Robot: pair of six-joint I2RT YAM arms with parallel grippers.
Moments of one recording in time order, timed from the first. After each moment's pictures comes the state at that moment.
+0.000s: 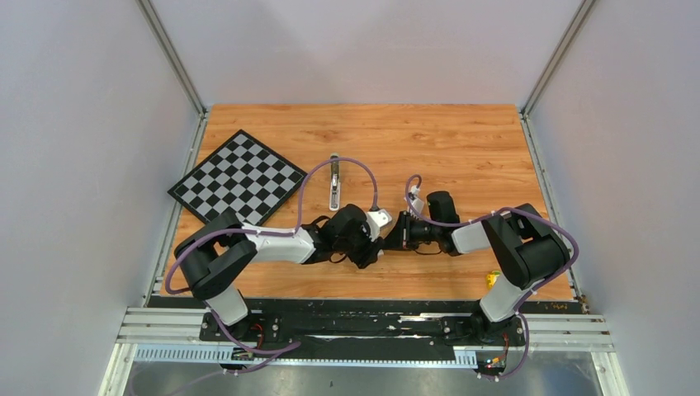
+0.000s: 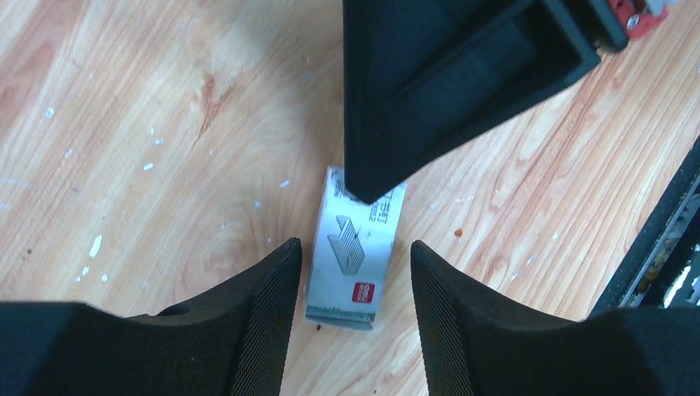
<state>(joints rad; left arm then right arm) -0.95 1.67 0.76 0.16 0.16 -0.06 0.39 1.65 0.46 0.50 -0.84 0.68</state>
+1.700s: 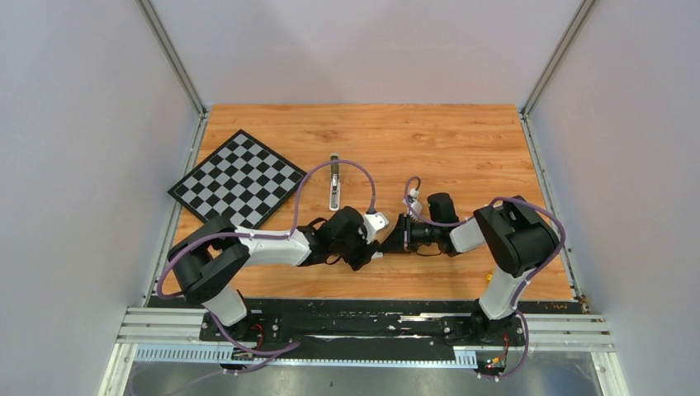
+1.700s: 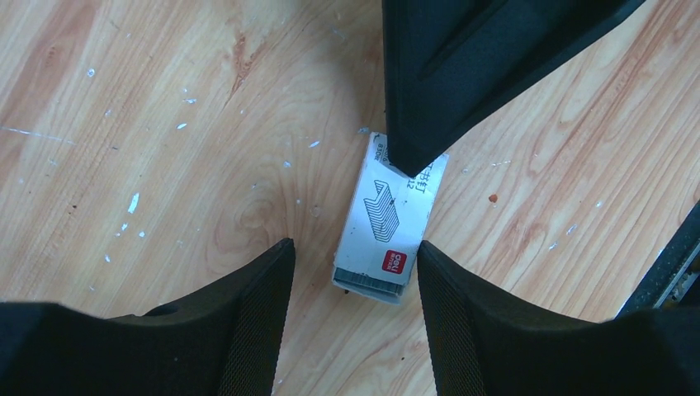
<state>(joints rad) -0.96 1.60 0.71 0.11 0.09 -0.01 0.37 1.74 0.45 0.58 -0.94 0.70</state>
